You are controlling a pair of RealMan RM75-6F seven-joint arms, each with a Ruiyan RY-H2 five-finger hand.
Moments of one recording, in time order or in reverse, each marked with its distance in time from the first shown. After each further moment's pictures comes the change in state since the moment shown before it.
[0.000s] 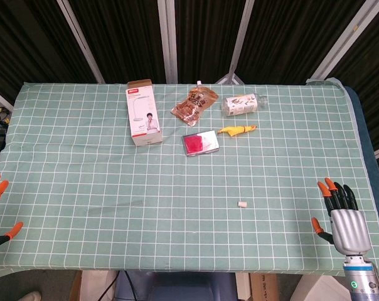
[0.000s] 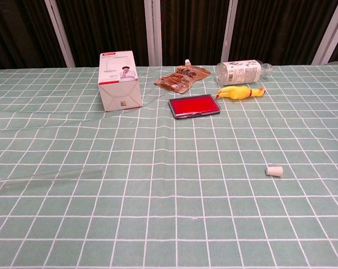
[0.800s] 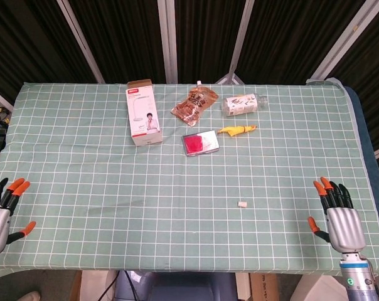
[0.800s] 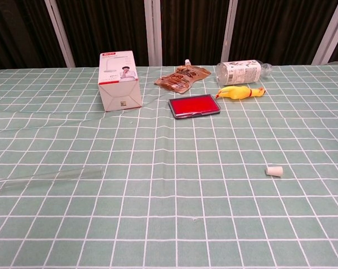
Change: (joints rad) left arm -0.051 0.003 0.005 -0.109 -0.064 -0.167 0.163; right arm 0.015 -0.012 0.002 0.003 0.011 -0.030 0.002
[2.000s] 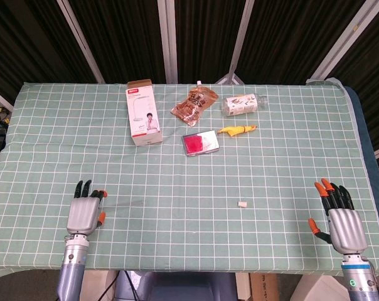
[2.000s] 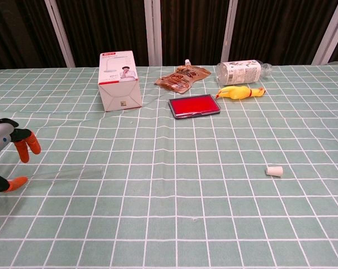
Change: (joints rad) left arm -0.188 -0.537 -0.126 -0.110 -0.405 -0.178 0.788; right arm -0.004 0.023 -0.005 -0.024 0.013 -0.011 0.041
